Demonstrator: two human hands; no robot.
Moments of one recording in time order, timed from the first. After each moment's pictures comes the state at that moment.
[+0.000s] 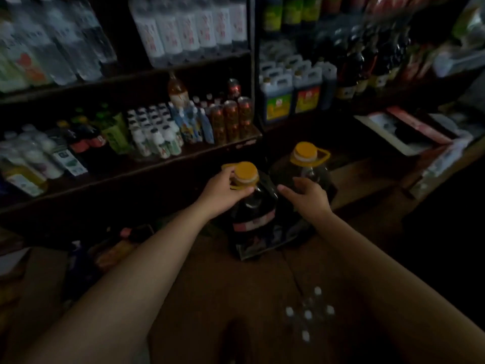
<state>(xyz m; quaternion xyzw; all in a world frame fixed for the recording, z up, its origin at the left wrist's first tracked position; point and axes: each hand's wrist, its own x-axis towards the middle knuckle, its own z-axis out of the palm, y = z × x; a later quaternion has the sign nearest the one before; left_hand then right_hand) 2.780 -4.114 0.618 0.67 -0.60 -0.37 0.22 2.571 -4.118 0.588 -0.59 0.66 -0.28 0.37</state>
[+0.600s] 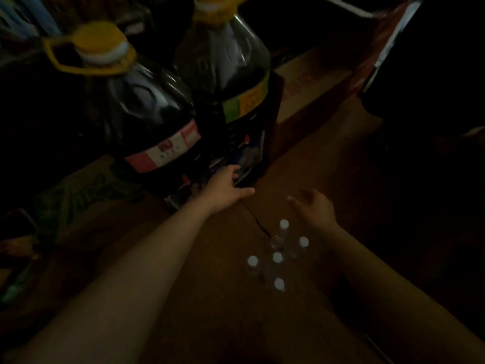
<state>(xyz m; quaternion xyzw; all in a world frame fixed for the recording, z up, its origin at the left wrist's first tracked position) 2.612 -4.125 0.224 0.59 -0.65 -0.46 0.10 2.414 -4.043 0.194 -0.42 0.79 -0.24 0.38</state>
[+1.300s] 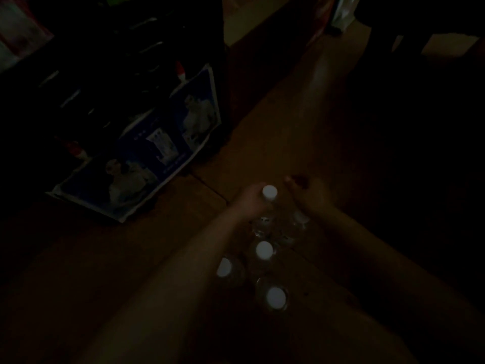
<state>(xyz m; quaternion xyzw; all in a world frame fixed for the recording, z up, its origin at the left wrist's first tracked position) 2.485 -4.121 -0.093 0.45 -0.69 -0.56 0.04 2.353 -4.056 -0.069 -0.35 0.82 -0.28 0.35</state>
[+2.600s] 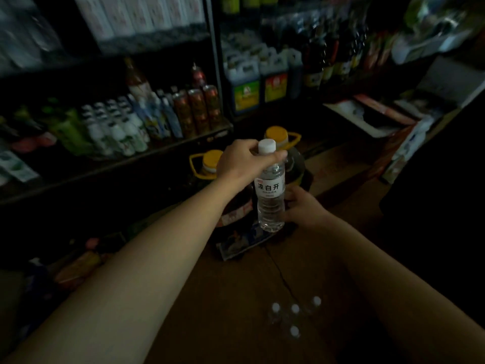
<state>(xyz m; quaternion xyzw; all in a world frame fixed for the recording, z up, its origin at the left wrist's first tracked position) 2.671 -4.125 0.600 0.61 -0.65 -0.31 0.35 2.511 -4.090 0.526 -0.57 0.63 -0.22 0.49</state>
